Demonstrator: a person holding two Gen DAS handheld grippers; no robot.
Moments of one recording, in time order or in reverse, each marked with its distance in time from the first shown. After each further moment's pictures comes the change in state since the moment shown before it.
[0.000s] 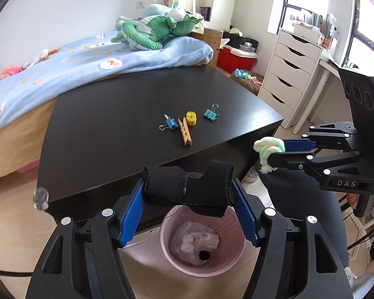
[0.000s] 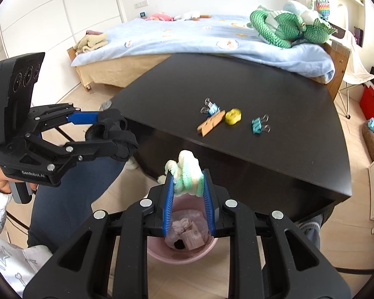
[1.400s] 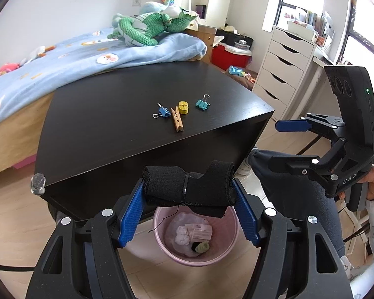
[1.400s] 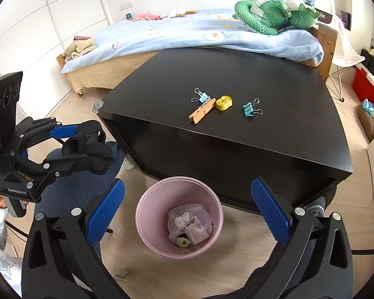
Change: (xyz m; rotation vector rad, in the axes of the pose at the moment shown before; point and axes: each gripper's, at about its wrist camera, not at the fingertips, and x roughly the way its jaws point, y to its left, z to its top) left arm -0.014 -0.007 -0.016 0.010 0.014 -0.039; right arm -0.002 -0.009 -0.011 0.092 0.004 -0.030
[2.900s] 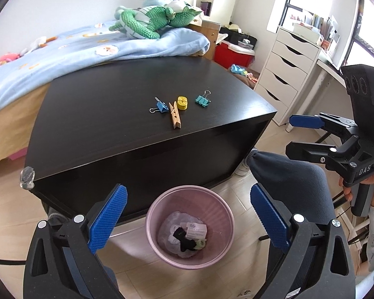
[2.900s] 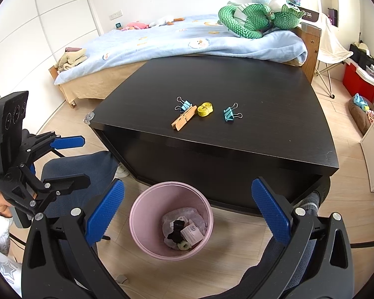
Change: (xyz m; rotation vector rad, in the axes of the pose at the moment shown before) left arm 0.016 0.000 0.002 -0.052 0.016 -0.007; right arm -0.013 -0.017 0.001 0.049 -0.038 -0.031
